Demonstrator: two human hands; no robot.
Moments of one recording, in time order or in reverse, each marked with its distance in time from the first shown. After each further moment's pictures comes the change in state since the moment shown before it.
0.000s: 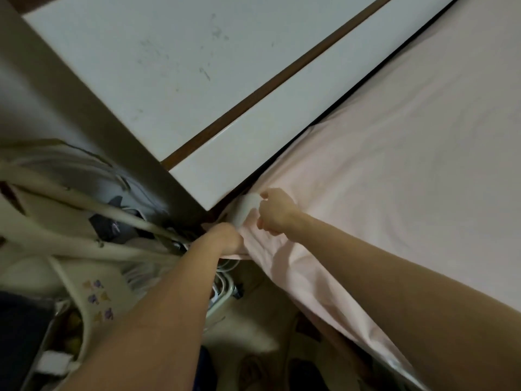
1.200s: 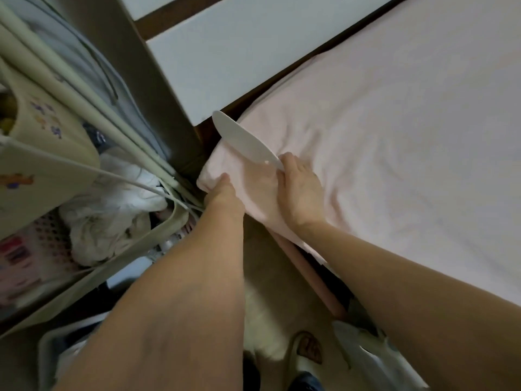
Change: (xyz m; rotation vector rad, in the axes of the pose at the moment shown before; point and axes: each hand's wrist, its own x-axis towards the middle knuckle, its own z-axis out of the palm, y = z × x) left_hand 0.009 -0.013 0.128 -1.654 0.335 -0.239; right_hand -0.069 0.144 0.056 -0.339 0.622 -0.526
